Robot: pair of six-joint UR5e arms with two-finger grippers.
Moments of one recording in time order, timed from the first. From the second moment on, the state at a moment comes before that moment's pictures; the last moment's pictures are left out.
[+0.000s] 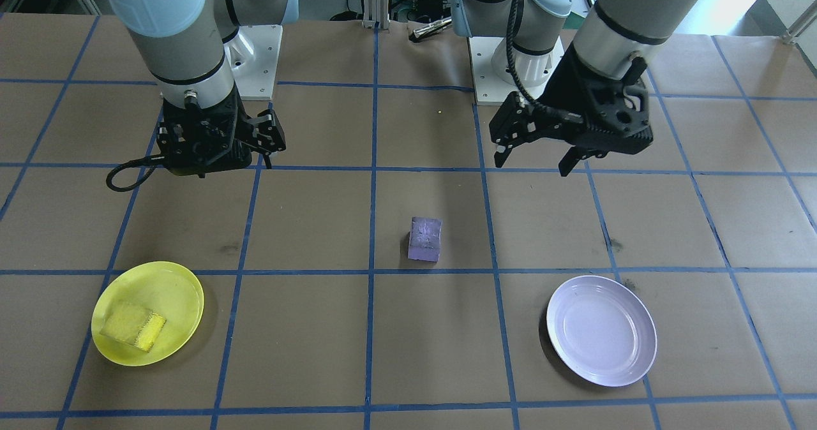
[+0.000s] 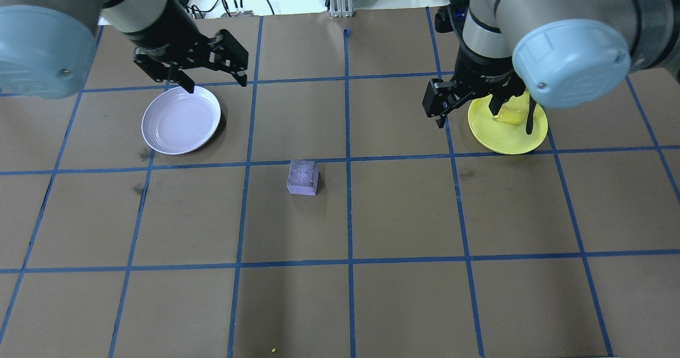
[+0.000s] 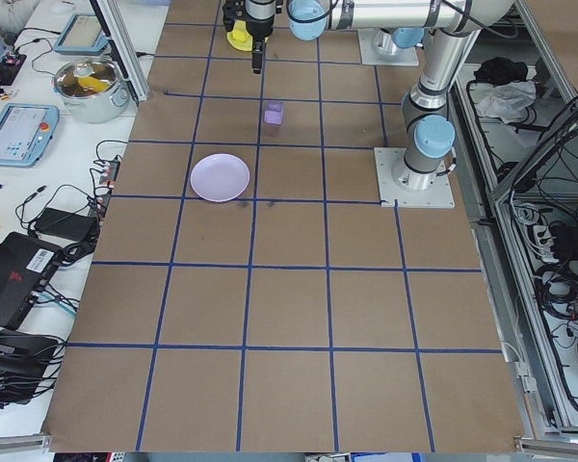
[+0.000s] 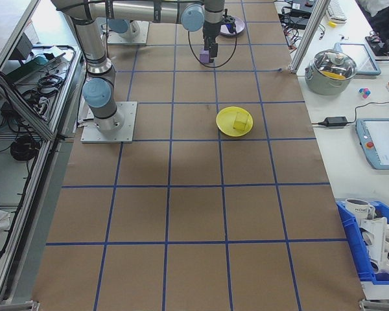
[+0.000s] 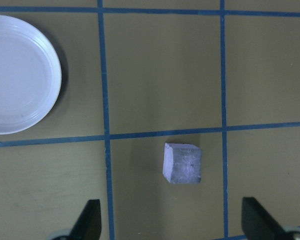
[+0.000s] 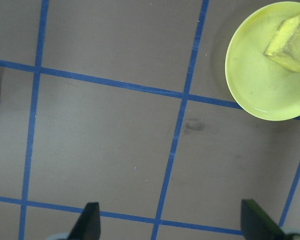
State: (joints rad) left arm -1.57 -1.62 -1.57 -1.42 1.41 0.01; right arm 1.67 -1.49 1.64 -1.68 -1.61 -0.09
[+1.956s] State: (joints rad) left arm -1.80 -1.97 -1.75 -1.10 1.53 -0.18; right arm 1.60 -1.59 1.69 -1.68 -1.63 -0.08
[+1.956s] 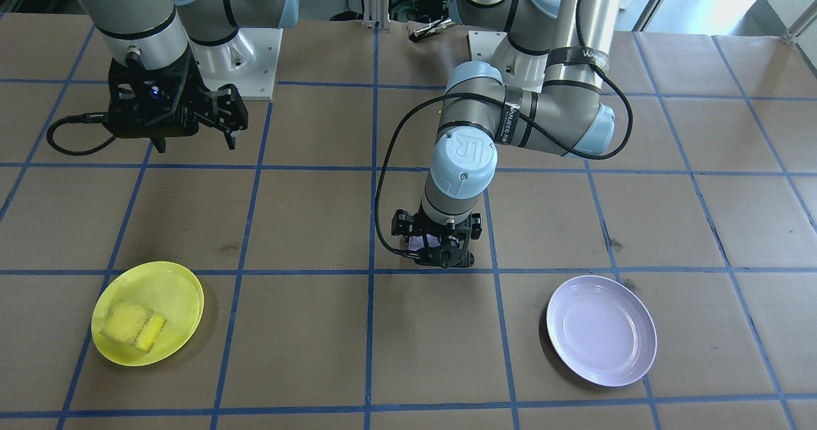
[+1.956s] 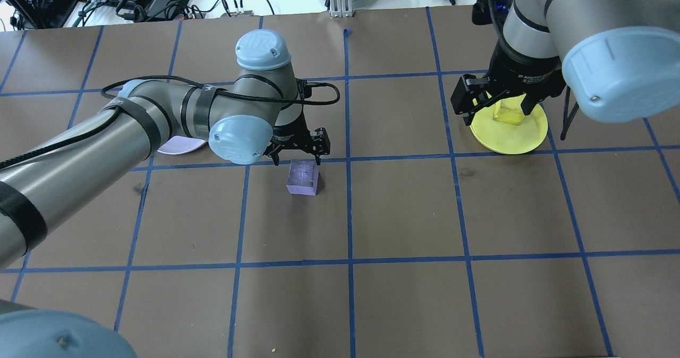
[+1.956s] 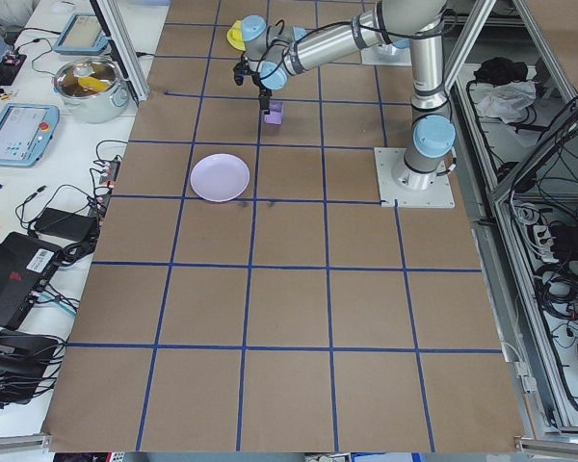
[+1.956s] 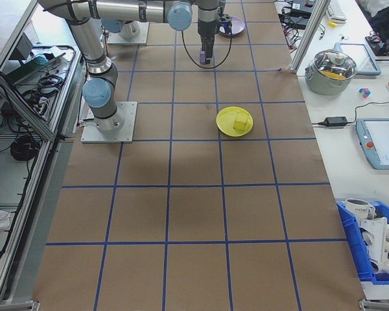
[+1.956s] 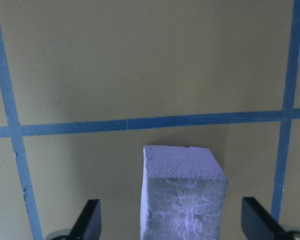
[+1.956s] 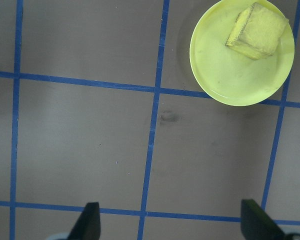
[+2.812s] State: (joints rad) left arm -1.81 -2.01 -1.75 -1.05 1.54 -0.17; right arm 1.60 -1.60 1.69 -1.67 -1.63 -0.10
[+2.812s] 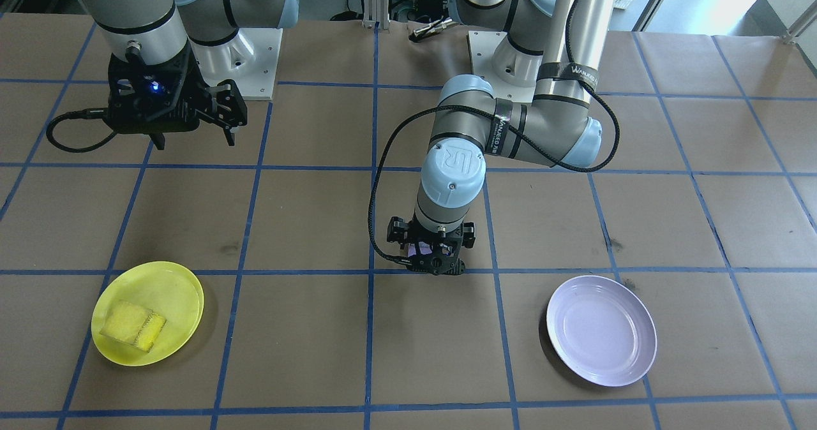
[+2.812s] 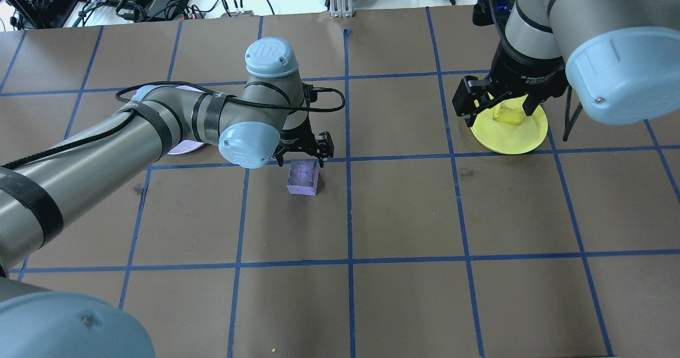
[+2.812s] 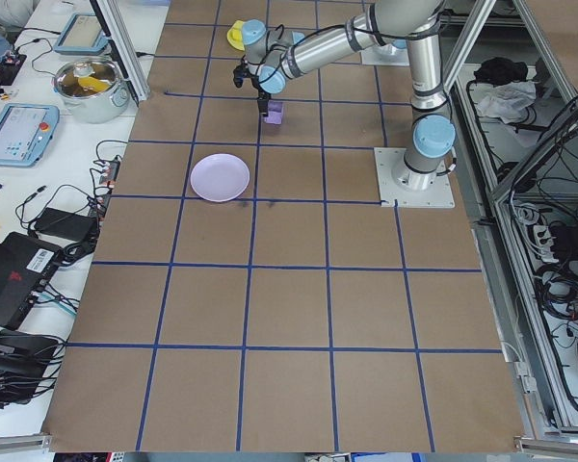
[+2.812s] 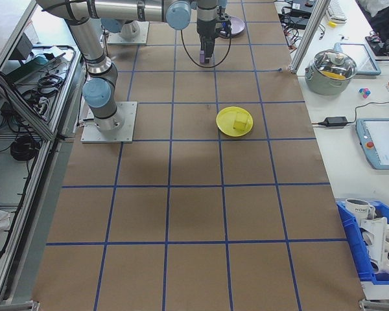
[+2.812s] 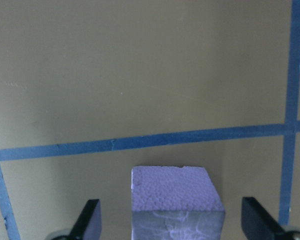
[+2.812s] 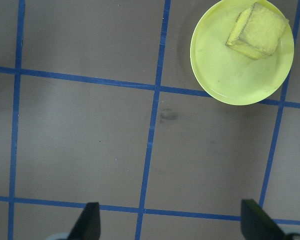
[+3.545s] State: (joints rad) left arm -1.81 -2.00 -1.81 -1.03 1.54 -0.18; right arm 1.60 -1.60 1.69 -1.68 -1.64 -0.10
